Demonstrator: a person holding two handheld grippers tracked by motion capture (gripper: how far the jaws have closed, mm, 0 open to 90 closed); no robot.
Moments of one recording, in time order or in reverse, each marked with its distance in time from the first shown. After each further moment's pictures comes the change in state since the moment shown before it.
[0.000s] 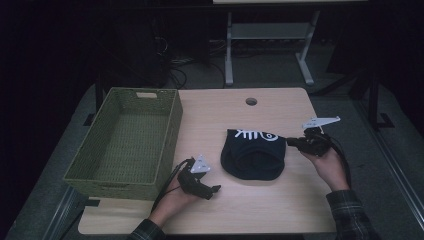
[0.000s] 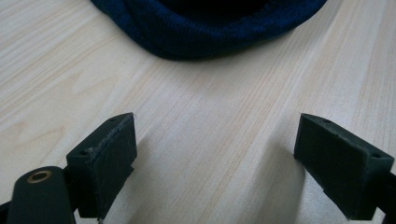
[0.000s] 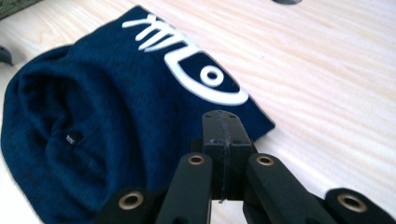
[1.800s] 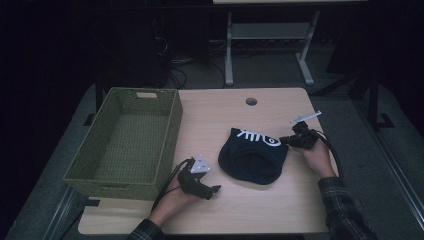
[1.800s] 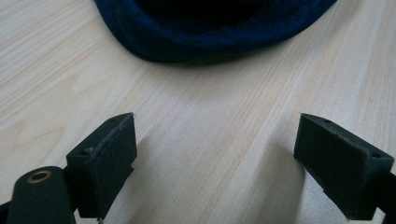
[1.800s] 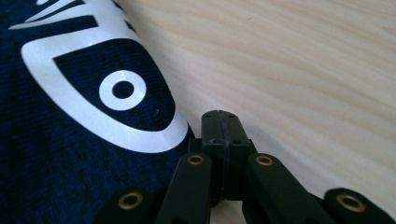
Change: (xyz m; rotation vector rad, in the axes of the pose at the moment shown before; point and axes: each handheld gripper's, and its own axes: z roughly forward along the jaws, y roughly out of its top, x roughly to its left) left arm 0.000 0.000 -0.001 0.006 -0.001 -0.001; right arm -0.036 -0.004 0.063 0.147 0.031 0.042
